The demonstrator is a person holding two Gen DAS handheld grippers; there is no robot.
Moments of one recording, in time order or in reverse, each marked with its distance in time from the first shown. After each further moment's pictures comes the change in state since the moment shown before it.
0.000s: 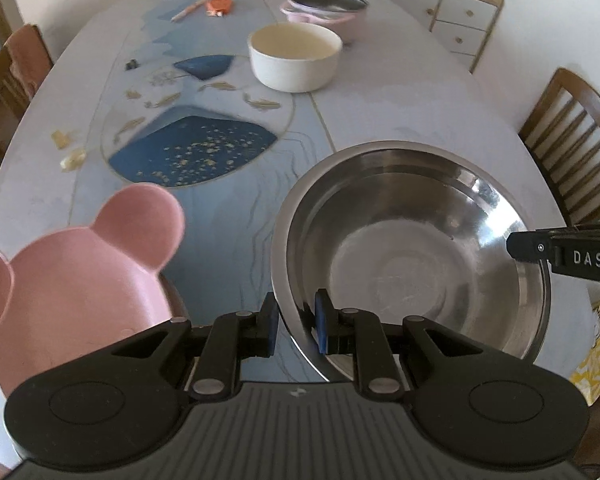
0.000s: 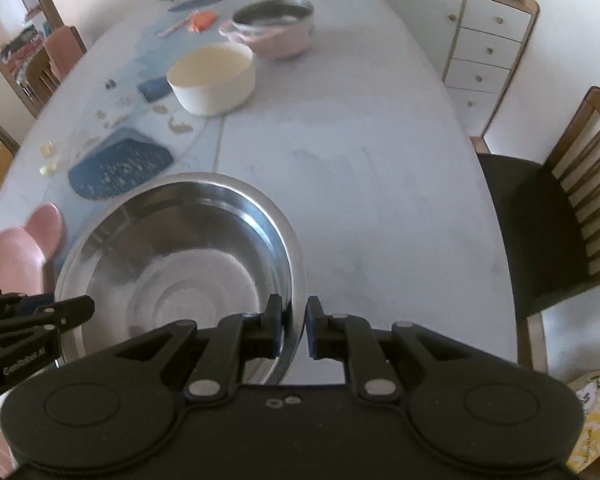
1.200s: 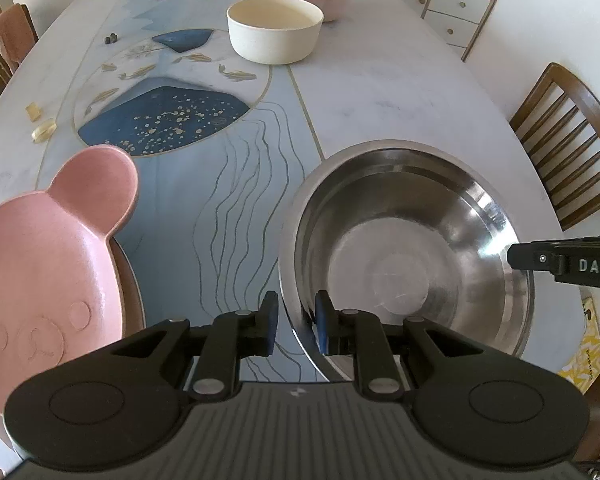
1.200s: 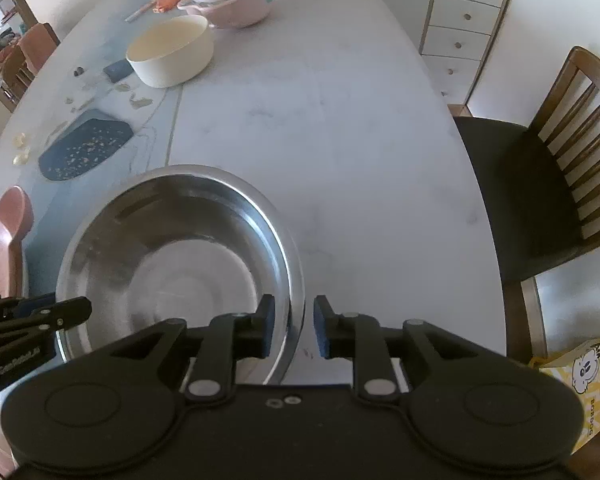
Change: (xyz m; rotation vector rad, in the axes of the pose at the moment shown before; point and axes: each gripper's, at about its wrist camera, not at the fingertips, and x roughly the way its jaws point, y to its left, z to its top) left arm 0.017 -0.013 -0.012 -0.038 0.039 -0.057; right arm 0.003 -0.027 -0.017 0.047 0.046 -0.006
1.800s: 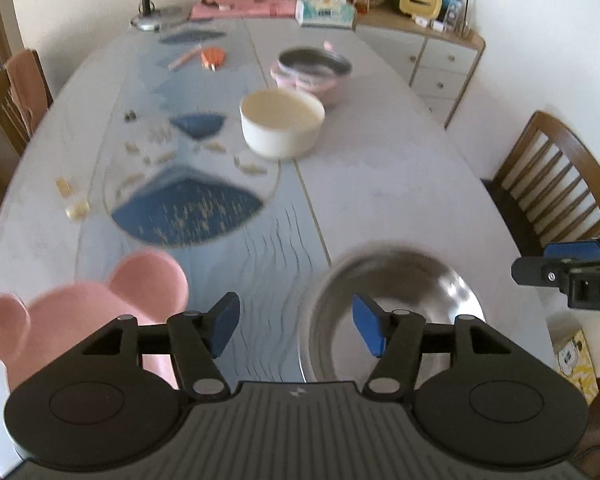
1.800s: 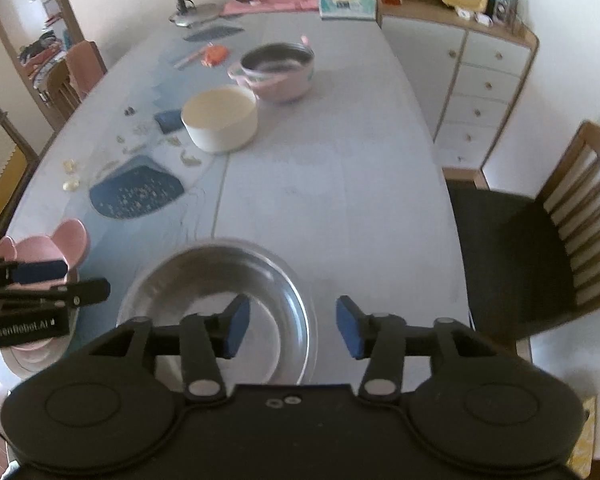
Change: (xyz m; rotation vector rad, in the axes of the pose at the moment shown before) left arm -0.070 0.014 0.043 0.015 -0.161 -0.001; right arm -0.074 0.014 0.034 -0.124 -0.143 0.037
